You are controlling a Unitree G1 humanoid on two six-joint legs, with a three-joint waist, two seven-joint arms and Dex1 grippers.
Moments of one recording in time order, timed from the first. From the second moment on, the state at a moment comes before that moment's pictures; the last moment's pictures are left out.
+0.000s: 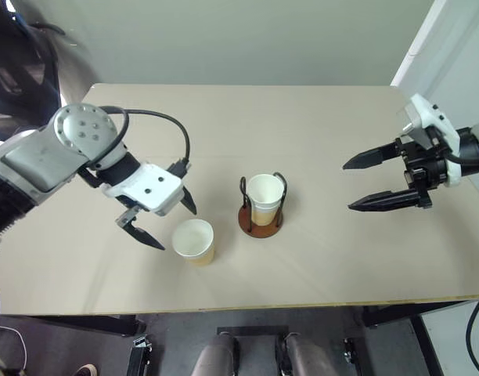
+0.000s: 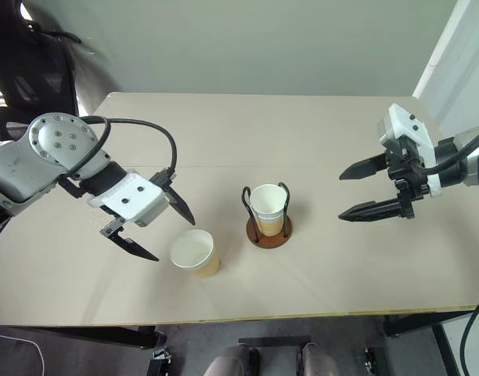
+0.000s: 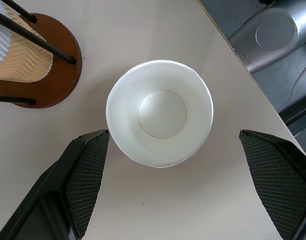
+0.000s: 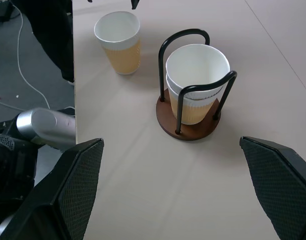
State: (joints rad) left arm -1.35 1.33 -1.11 0.12 -0.51 -0.20 -1.58; right arm -0.90 -1.10 0.12 -0.13 0.49 0.85 1.51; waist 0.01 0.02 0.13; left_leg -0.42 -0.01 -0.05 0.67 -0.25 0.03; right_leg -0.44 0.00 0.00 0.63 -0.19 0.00
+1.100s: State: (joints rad) left arm -1.23 1.31 -1.07 0.11 -0.41 -0.35 -1.58; right arm -0.91 -1.12 0.13 -0.13 0.49 0.84 1.53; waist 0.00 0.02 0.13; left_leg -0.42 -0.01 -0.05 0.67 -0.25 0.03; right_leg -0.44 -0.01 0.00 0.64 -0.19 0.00
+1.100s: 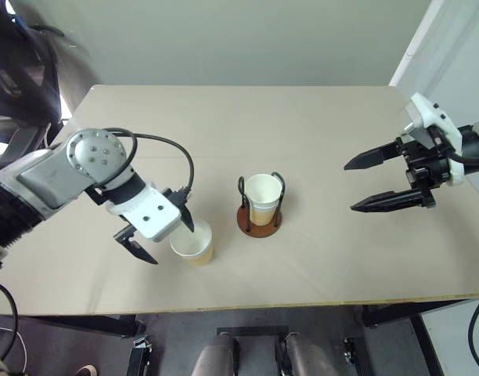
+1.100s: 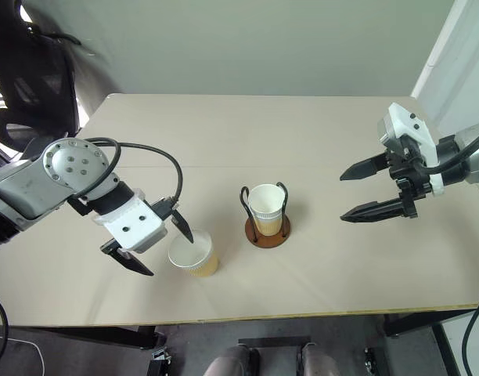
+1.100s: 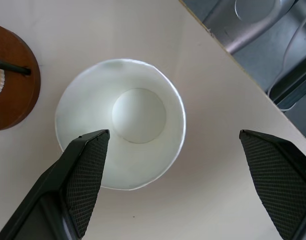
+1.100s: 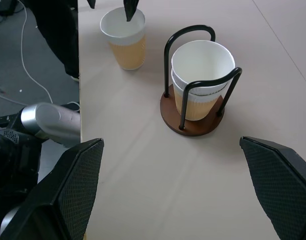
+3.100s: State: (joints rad) left arm -1.30 0.94 -0.78 0.74 -0.10 -0.62 -1.58; right arm -0.81 -1.06 0.09 -0.13 0.56 0.73 1.53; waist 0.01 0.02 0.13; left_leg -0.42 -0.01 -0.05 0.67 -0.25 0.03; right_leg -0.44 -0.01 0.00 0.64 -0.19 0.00
